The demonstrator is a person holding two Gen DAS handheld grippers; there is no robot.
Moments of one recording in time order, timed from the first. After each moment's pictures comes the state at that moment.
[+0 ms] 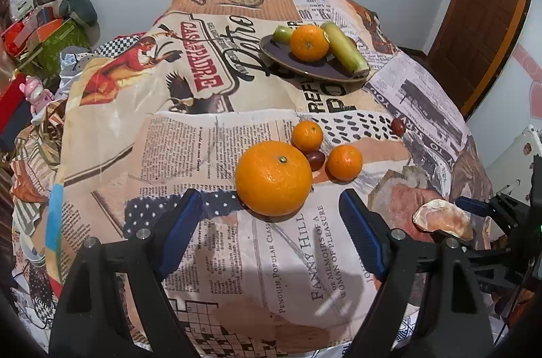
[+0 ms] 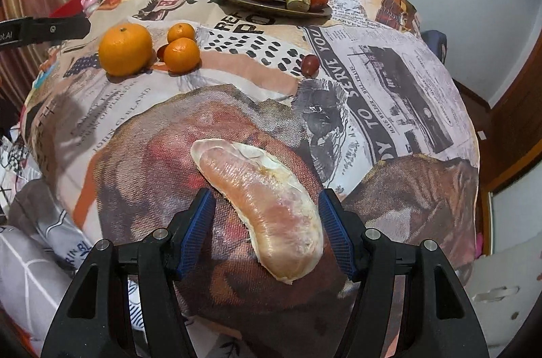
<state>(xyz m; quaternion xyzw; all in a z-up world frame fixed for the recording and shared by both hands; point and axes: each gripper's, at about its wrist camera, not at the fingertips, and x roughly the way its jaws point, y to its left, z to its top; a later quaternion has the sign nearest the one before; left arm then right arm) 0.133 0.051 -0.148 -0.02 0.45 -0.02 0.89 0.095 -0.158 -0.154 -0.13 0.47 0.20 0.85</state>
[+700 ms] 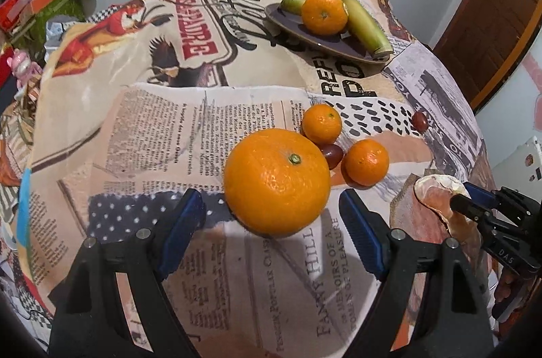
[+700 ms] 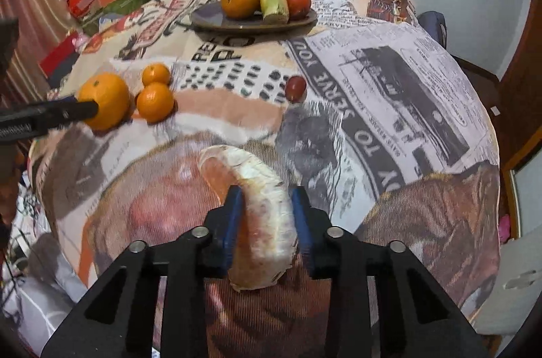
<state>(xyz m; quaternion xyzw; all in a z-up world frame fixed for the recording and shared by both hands) 0.172 0.058 -0.190 -0.06 0.49 -0.02 0.87 0.137 -0.168 -0.150 -0.04 0.47 0.21 0.86</state>
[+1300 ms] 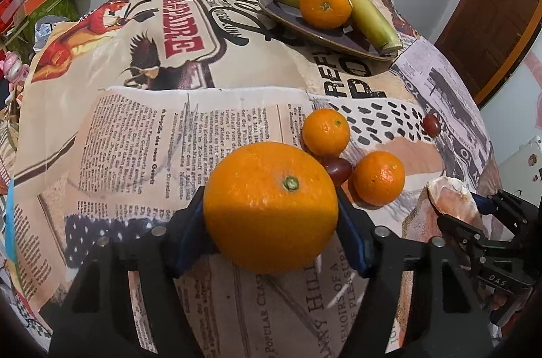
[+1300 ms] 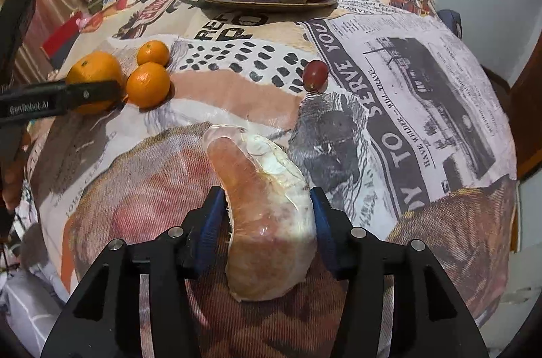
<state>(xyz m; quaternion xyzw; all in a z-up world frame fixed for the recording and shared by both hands) 0.195 0.054 -0.208 -0.06 0.49 -0.02 0.87 0.152 -0.154 -0.172 -0.06 0.48 0.23 0.84</state>
